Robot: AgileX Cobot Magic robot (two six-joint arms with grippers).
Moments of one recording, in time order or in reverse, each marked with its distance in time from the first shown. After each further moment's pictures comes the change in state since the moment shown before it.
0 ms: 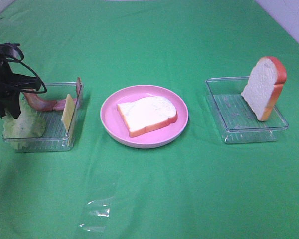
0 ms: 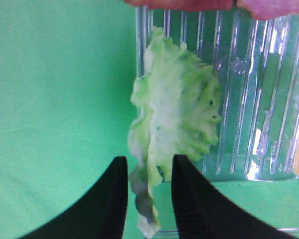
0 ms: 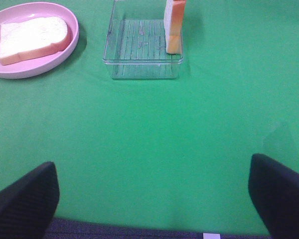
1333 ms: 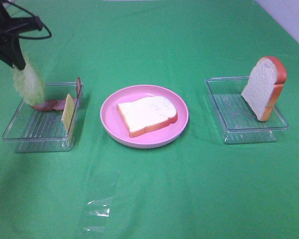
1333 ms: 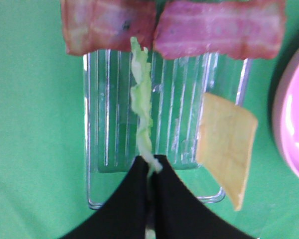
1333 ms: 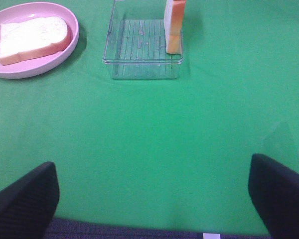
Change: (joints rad) left arm -0.001 -0.038 -0.303 -0.150 0.201 -0.031; right arm 0.000 0.000 0.000 0.000 0.000 0.000
